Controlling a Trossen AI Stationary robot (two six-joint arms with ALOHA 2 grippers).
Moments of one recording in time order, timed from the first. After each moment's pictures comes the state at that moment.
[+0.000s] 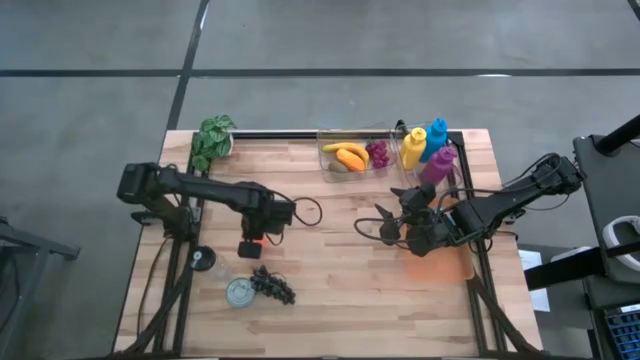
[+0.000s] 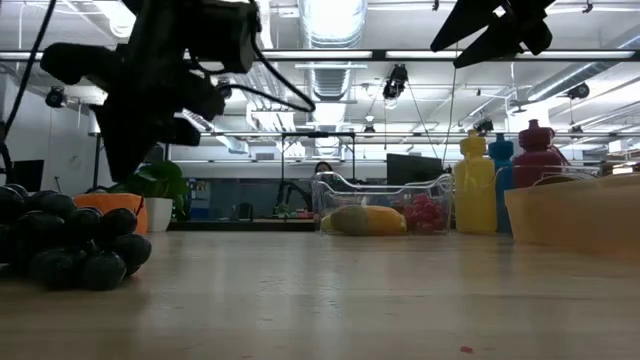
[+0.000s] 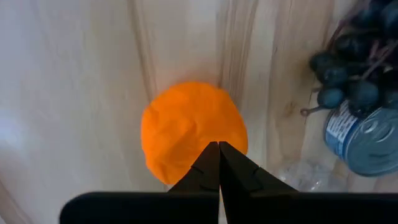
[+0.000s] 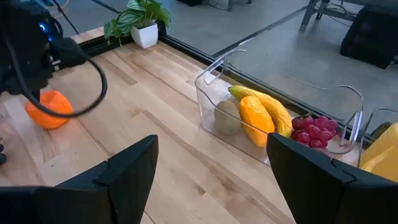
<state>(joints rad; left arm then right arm) -0.02 1.62 1.09 -1.17 0.12 0.05 0.42 1.19 0.94 -0.64 1.01 0.86</state>
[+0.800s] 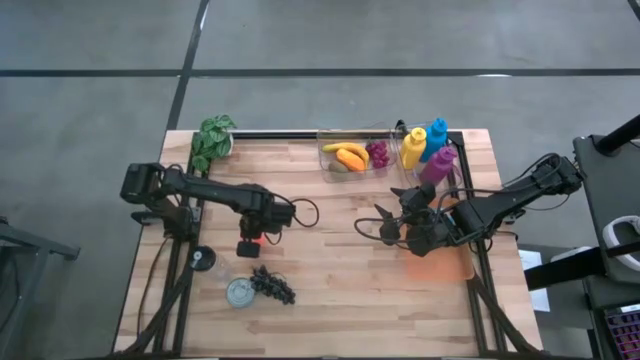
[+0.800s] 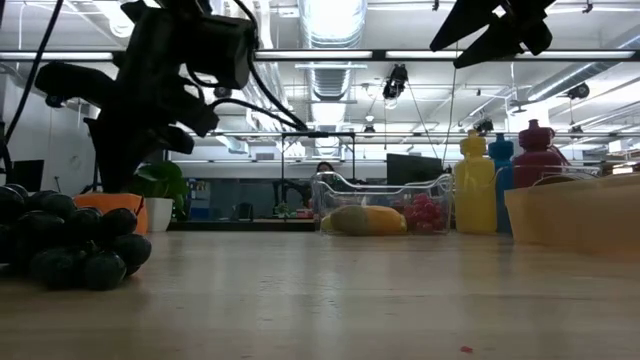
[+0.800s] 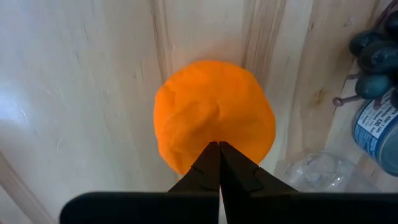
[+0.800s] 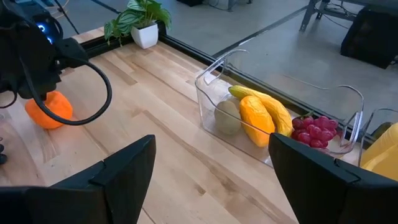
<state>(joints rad) -0.02 1.65 1.06 -1.19 0.07 0.03 0.42 1.19 0.94 -0.64 1.01 0.86</state>
